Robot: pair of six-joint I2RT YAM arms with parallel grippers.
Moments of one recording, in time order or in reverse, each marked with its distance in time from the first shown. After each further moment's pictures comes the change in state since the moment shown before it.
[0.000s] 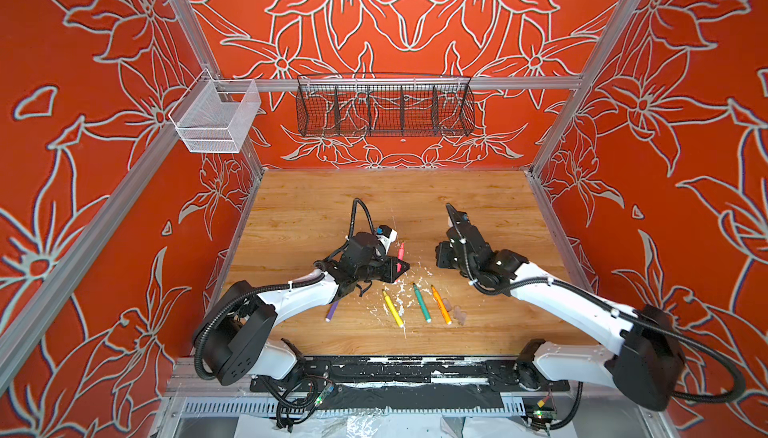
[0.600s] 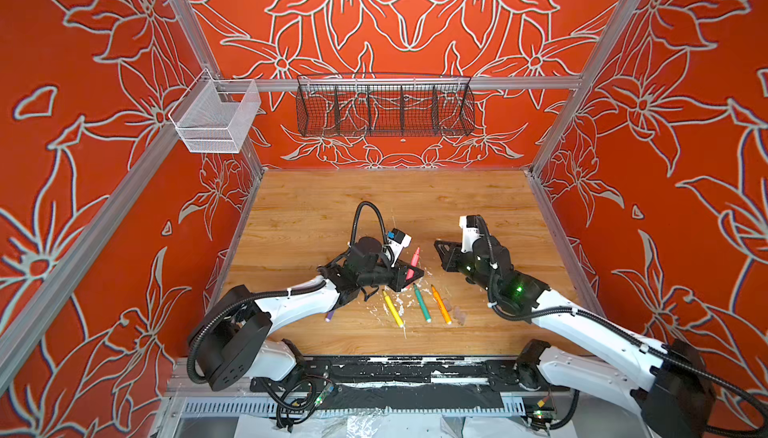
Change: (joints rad) left arm -0.061 -0.015 -0.028 0.155 0.121 0.026; right arm 0.000 -0.177 -0.202 0.358 -0.104 0.024
